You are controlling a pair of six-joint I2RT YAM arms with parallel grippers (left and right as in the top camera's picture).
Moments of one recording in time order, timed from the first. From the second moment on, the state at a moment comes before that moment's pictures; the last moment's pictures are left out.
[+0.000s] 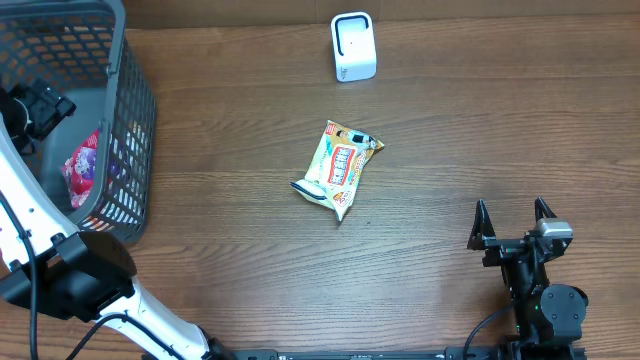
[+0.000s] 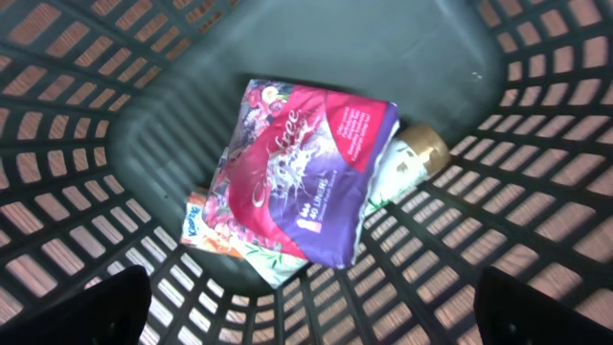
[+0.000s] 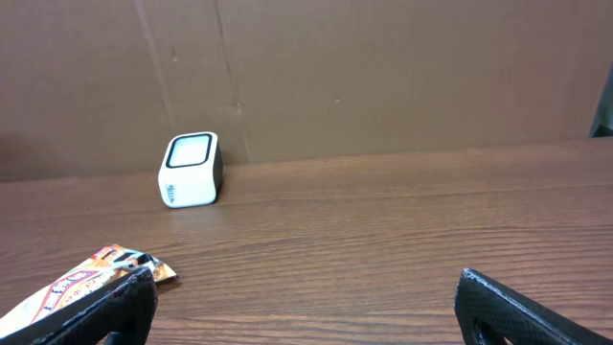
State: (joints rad) left arm 0.60 2.04 2.36 -1.56 -0.02 -0.34; right arm 0.01 0.01 0.02 -0.03 -0.05 0.11
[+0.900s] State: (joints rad) left arm 0.71 2.04 2.04 -1.40 0.02 -0.34; right arm 0.01 0.01 0.02 -0.04 -0.05 0.11
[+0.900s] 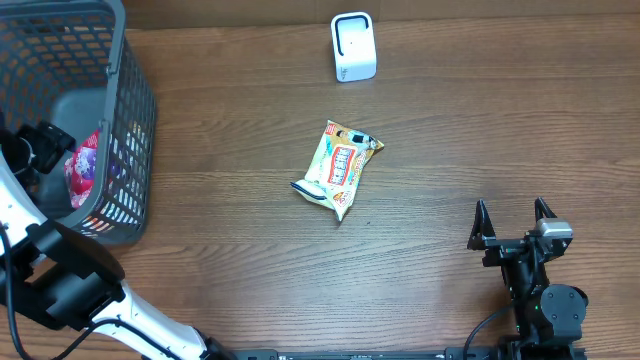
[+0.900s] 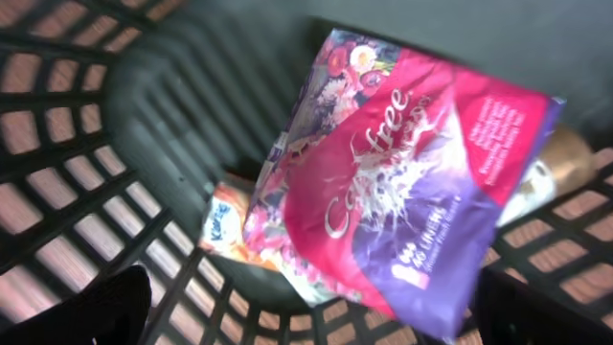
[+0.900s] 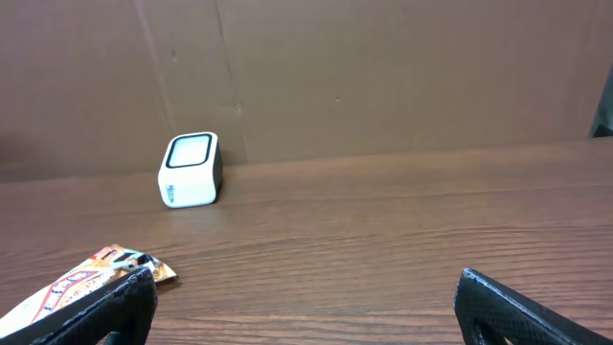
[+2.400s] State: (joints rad) left arm 0.60 2.04 1.89 -1.34 -0.01 -0.23; right arm 0.01 0.01 0.02 -0.04 -0.05 0.11
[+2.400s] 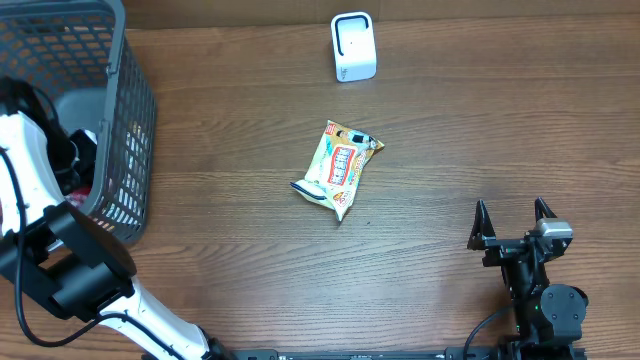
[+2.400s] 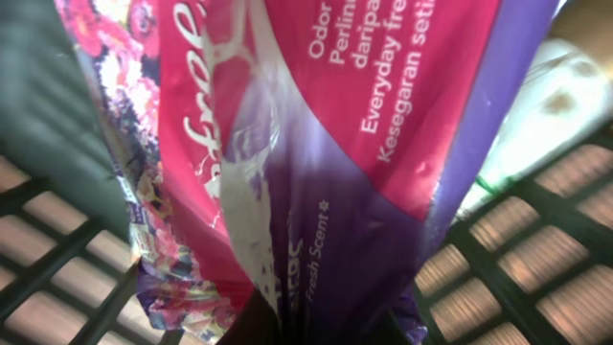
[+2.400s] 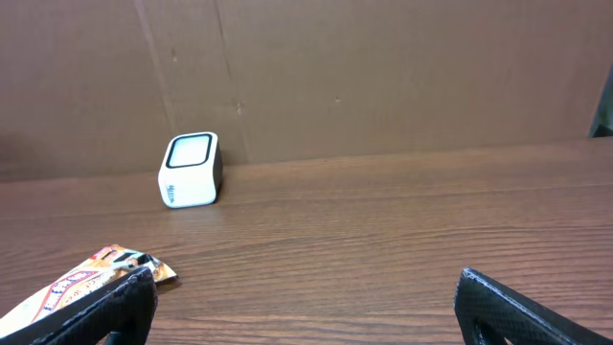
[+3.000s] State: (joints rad) left arm 0.60 1.72 2.21 -1.42 0.17 -0.23; right arm 0.01 0.01 0.02 -0.04 -0.05 0.11
